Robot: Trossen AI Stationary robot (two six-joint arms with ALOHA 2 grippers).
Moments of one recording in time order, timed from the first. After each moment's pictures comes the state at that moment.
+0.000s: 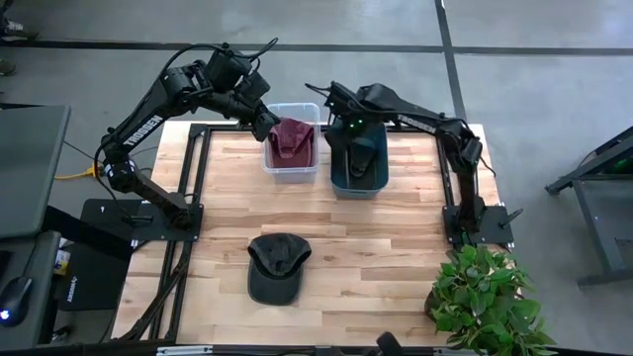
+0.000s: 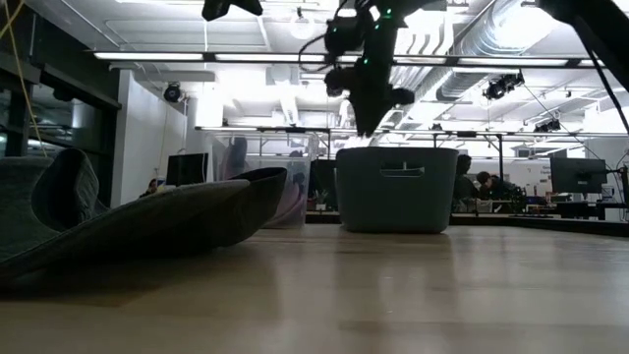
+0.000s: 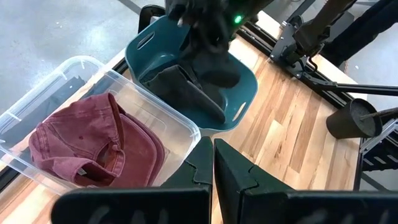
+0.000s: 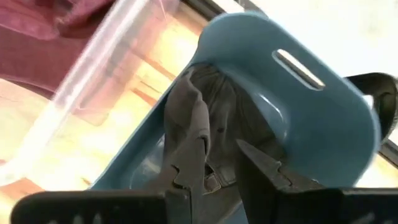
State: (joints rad) left arm 0.54 1.47 1.97 -1.22 0.22 -0.22; right arm -0.51 2.00 2.00 -1.25 0.16 0.42
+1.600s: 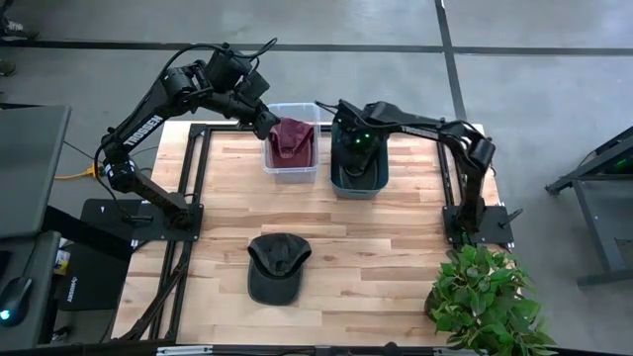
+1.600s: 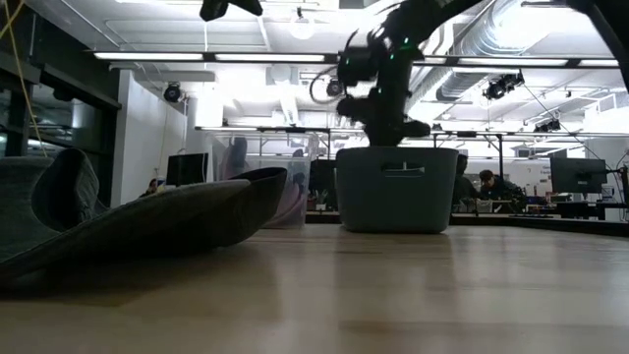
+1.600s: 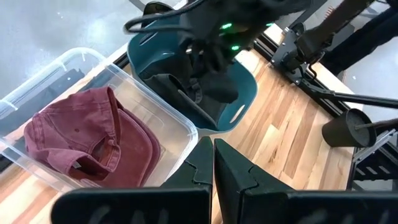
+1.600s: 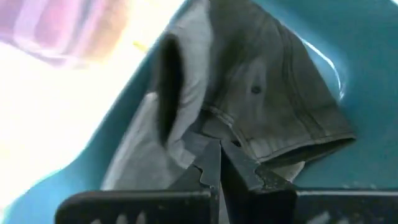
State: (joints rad) left arm 0.54 1.47 1.97 -1.22 0.22 -0.28; right arm -0.52 1.90 1.61 -1.01 0.02 0.46
